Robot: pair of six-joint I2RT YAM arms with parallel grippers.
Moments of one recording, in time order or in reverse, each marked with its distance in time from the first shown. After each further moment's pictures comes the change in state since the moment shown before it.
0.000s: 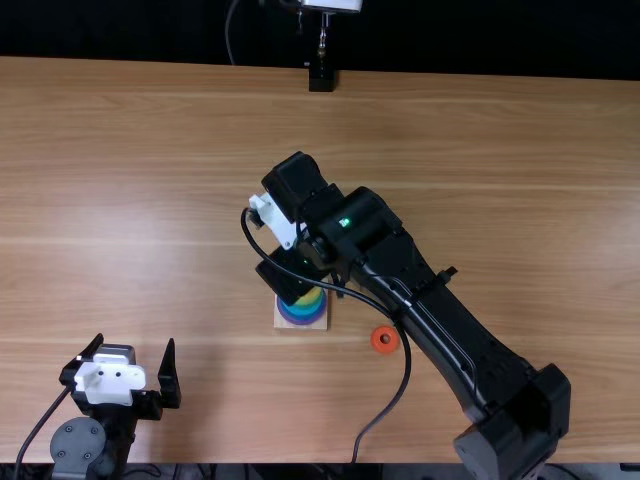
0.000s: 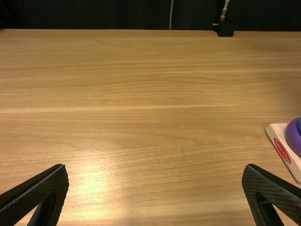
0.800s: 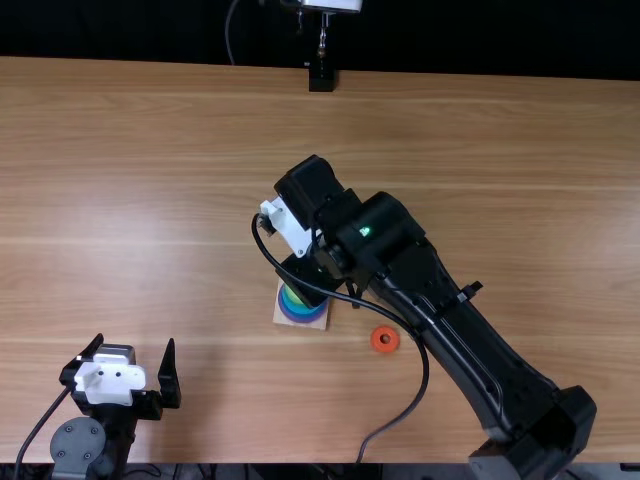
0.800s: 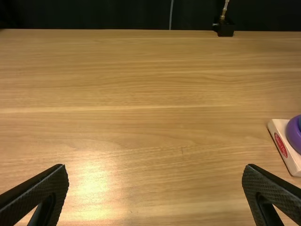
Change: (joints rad) left arm 0.000 0.000 0.000 0.000 0.000 0.000; right arm 0.000 -0.075 0.001 -0.115 -0.001 0.000
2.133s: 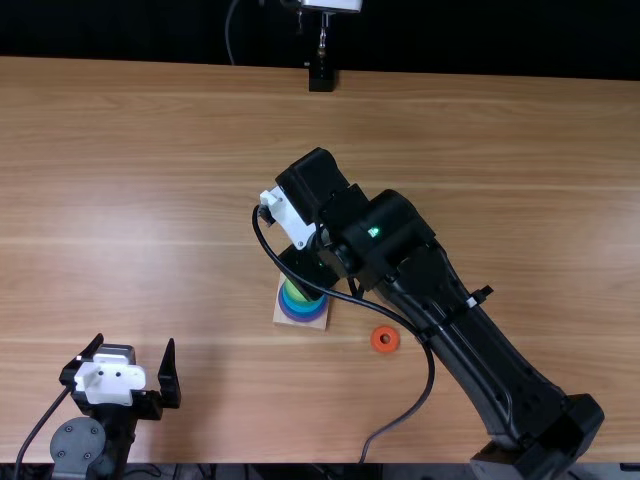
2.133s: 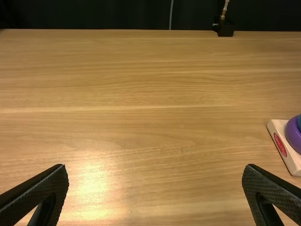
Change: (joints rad) left arm 0.000 0.000 0.000 0.000 0.000 0.000; right arm 0.000 -0.010 0.061 -0.002 0.023 0.001
